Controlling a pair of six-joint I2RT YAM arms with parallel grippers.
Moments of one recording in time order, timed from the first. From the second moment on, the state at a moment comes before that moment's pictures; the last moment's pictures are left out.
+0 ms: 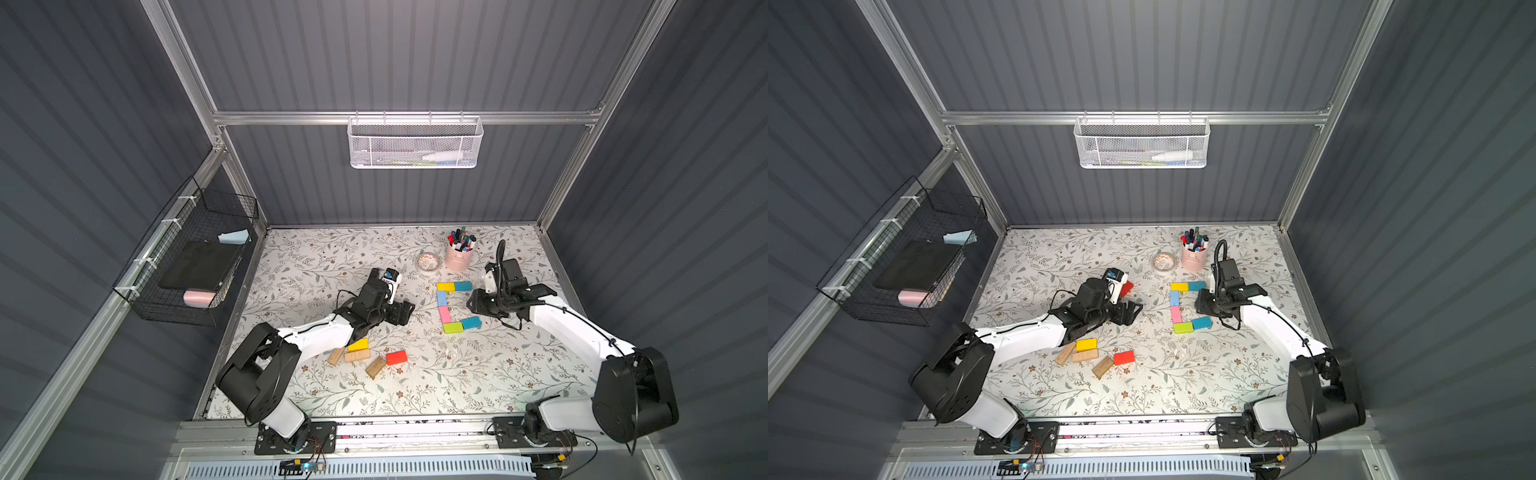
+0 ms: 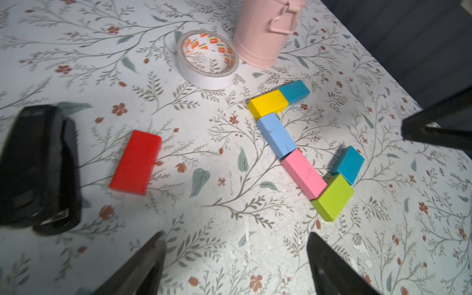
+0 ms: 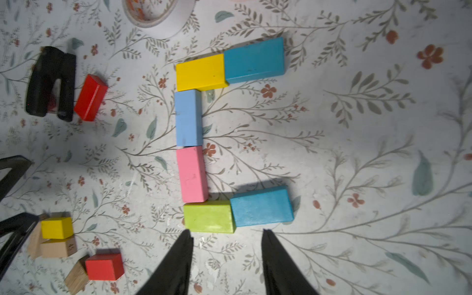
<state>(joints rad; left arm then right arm) -0.67 1.55 0.81 0.11 0.08 -0.30 0.32 1.35 0.90 -0.57 -0.17 0.40</state>
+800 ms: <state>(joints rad) -0.79 1.20 0.74 -0.45 -0.11 -0.61 0.52 1.25 0.82 -0.61 -0.26 0.33</state>
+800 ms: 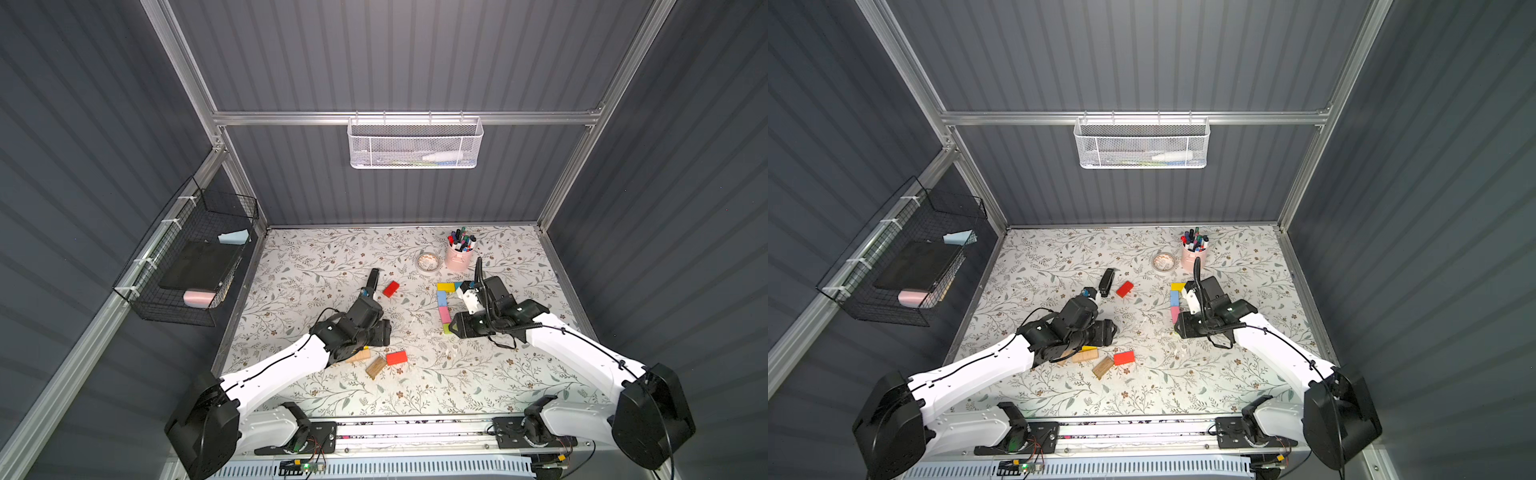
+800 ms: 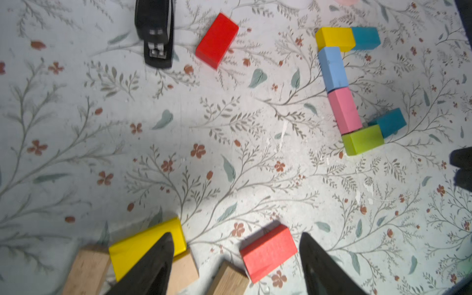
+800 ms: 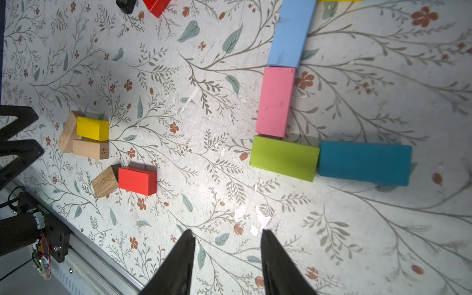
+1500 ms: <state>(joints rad) -1.04 1.28 0.68 -0.66 -0.13 -0.77 0.53 1.24 0.82 -0.62 -0.35 0.31</state>
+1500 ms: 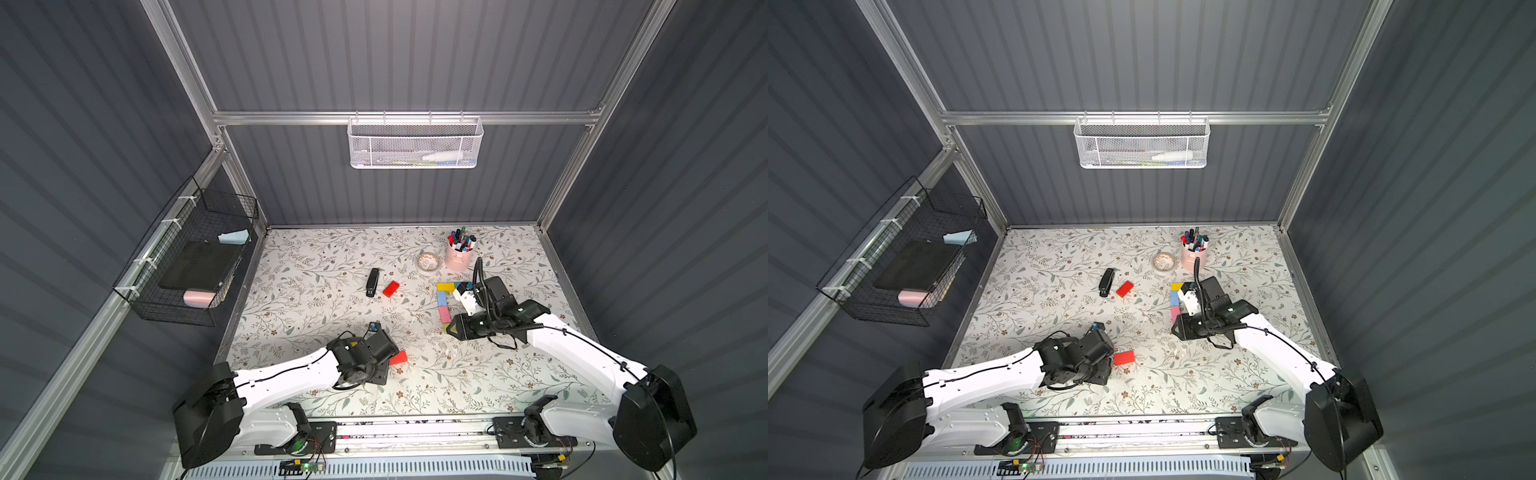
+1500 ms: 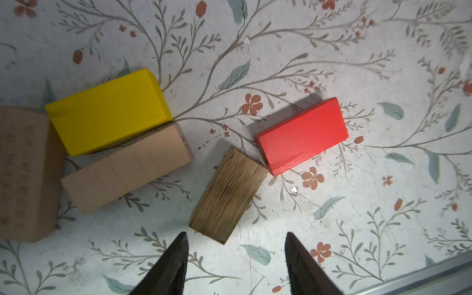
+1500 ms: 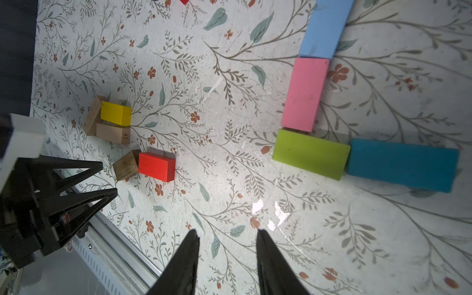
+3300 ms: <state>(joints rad) -0.93 1.22 0.71 -0.74 -0.29 -0.93 0.53 1.19 0.81 -0.63 -0.36 0.31</state>
